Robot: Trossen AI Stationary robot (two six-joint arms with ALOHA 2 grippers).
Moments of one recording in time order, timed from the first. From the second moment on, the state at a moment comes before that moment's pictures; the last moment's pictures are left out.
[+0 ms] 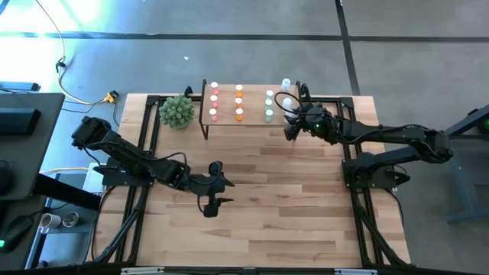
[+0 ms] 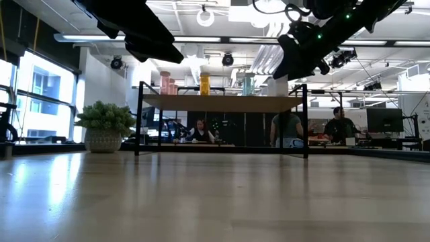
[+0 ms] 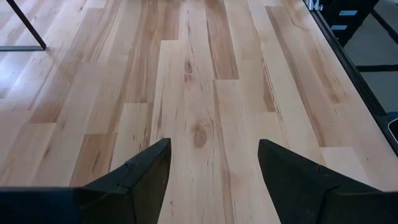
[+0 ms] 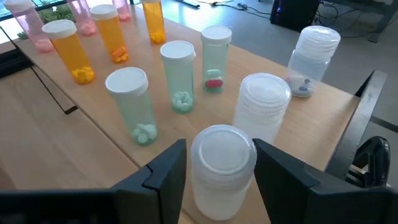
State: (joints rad) left arm -0.27 1.43 0.81 -0.01 -0.27 -0.21; right arm -0.30 1.11 0.70 -0.09 0.46 0.26
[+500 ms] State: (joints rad) left arm -0.27 1.42 0.81 -0.03 -0.27 -0.21; right arm -0.30 1.09 0.71 -0.04 0.43 0.26
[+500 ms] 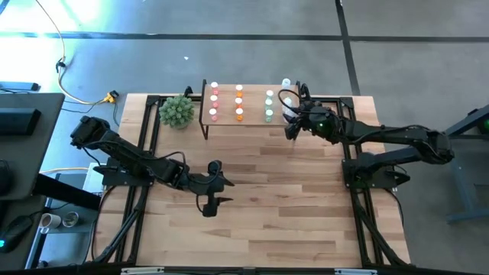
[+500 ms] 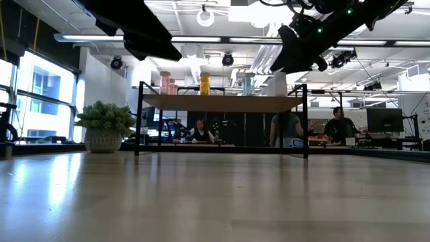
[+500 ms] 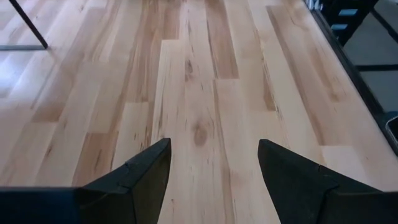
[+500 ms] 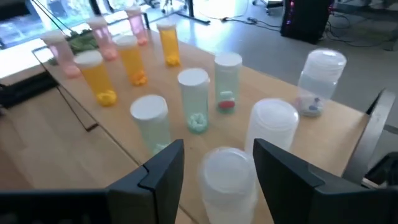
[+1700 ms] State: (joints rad) left arm -0.33 0.77 0.31 0.26 -0.27 -0.14; right arm 0.24 0.69 0.67 -0.35 0.50 0.16
